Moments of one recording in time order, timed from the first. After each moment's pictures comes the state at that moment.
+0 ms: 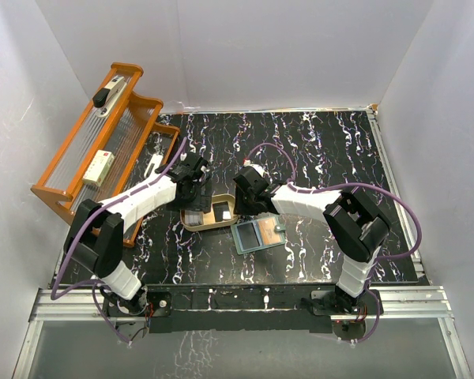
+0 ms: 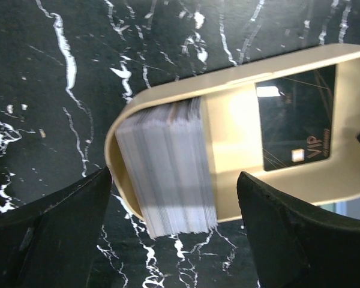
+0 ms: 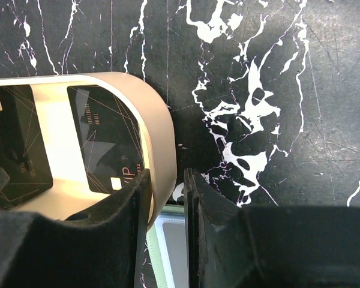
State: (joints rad) left arm -0.54 1.59 1.10 -0.74 -0.17 -0.44; right arm 0.77 1.79 1.10 -0.26 0.09 0.73
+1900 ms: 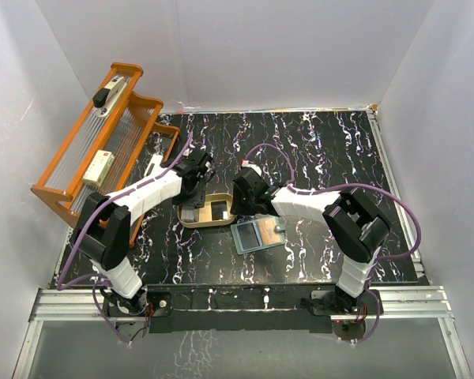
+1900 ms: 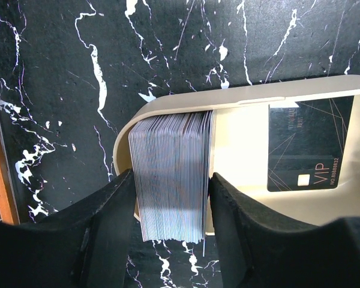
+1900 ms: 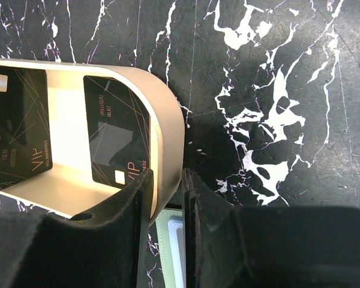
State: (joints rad) left arm -0.55 1.67 1.18 -0.78 -0.30 -0.41; right arm 0.77 1.79 1.08 -0.18 0.06 0.73
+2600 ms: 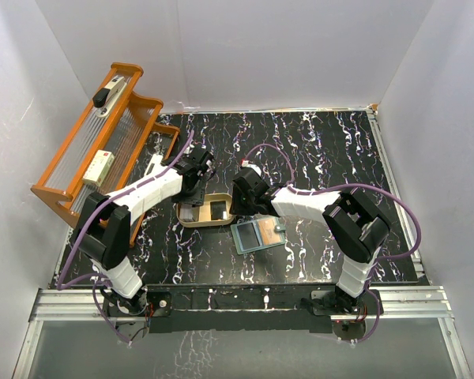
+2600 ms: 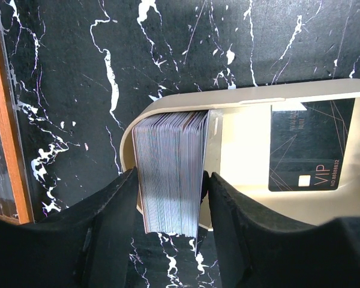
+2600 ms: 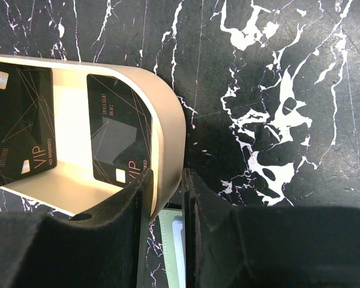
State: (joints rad) left arm -0.55 1.68 1.21 -0.82 -0.33 -0.39; right arm 0.78 1.79 1.07 -0.17 0.05 0.73
